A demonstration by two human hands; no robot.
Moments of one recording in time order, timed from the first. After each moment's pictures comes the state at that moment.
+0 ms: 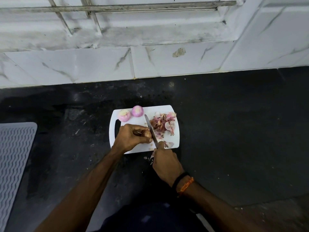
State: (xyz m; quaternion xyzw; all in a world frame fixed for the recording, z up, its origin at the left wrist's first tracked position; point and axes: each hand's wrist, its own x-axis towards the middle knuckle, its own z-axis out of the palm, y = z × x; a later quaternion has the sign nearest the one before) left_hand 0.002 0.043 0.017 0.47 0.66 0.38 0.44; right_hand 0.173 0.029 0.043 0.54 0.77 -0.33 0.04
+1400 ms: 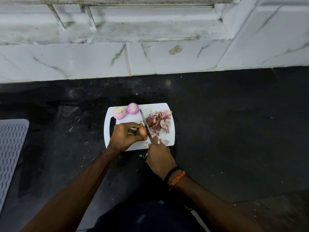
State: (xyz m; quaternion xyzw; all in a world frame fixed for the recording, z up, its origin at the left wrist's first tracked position) left_hand -0.001 0.042 -0.008 0.48 0.69 0.38 0.39; right_hand 0.170 0.035 0.032 0.53 0.79 -0.32 0.04
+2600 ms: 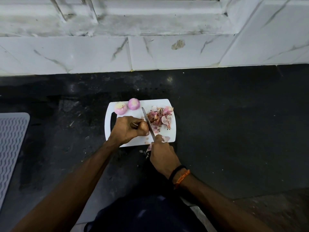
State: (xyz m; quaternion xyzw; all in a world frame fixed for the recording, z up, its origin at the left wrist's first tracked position) left_hand -0.004 0.049 0.005 0.57 0.66 0.33 0.35; right_hand 0.178 0.035 0.025 0.54 0.77 -0.33 0.04
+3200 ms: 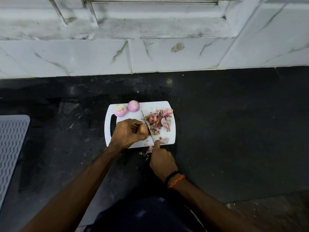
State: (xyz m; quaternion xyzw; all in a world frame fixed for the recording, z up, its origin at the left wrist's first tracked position) left_hand 0.003 0.041 -0.001 0.52 0.71 0.32 0.34; right_hand 0.181 0.025 0.009 0.55 0.78 -0.30 0.09
